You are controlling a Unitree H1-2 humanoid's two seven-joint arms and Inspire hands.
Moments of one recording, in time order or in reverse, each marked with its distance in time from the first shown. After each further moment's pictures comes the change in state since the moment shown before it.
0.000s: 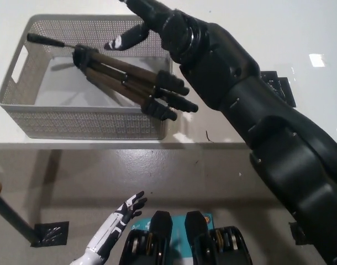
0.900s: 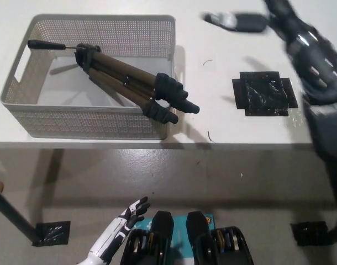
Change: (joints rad) left_arm 0.009 -0.002 -0.009 0.008 0.023 0.004 0.000; right_arm 0.603 -0.305 -0.397 -0.895 0.132 0.036 0.023
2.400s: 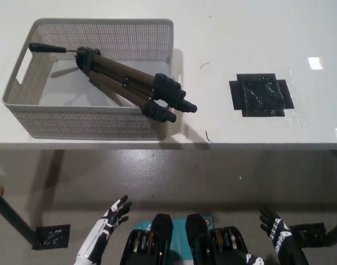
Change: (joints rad) left_arm 0.019 -0.048 0.134 0.051 -0.026 -0.010 0.018; right_arm 0.958 0.200 -0.025 -0.061 0.286 -0.409 0.016
